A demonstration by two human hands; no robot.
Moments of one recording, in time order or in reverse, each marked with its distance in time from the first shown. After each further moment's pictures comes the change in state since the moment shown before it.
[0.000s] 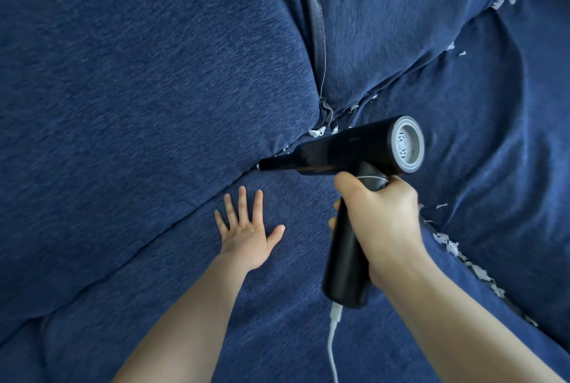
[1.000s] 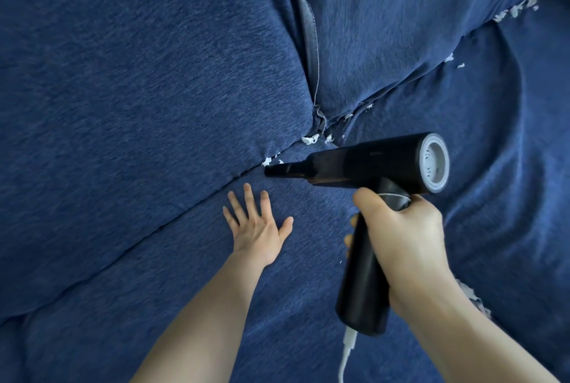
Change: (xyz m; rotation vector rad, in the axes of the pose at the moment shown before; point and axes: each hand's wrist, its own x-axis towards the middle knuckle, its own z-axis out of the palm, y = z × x) left_hand 0.015 0.052 -0.004 -0.046 0.134 -0.051; right_hand 0.014 -0.005 -0.036 -0.012 0.013 0.036
